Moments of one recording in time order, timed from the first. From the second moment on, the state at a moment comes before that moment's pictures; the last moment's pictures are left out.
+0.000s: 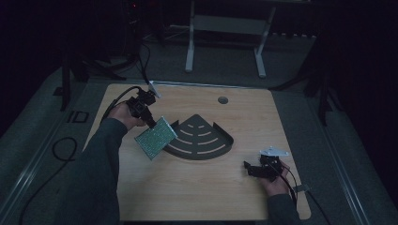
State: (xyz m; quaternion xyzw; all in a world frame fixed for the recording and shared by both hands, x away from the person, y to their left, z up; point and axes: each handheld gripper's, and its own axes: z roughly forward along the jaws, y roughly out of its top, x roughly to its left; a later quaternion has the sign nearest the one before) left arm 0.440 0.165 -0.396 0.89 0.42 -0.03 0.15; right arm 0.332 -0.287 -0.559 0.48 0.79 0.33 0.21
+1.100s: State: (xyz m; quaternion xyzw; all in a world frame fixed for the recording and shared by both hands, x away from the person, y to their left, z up) left arm 0.469 0.133 -0.406 0.89 0.43 -0.01 0.14; right arm 0.332 -0.287 -0.559 0.48 0.79 0.33 0.21
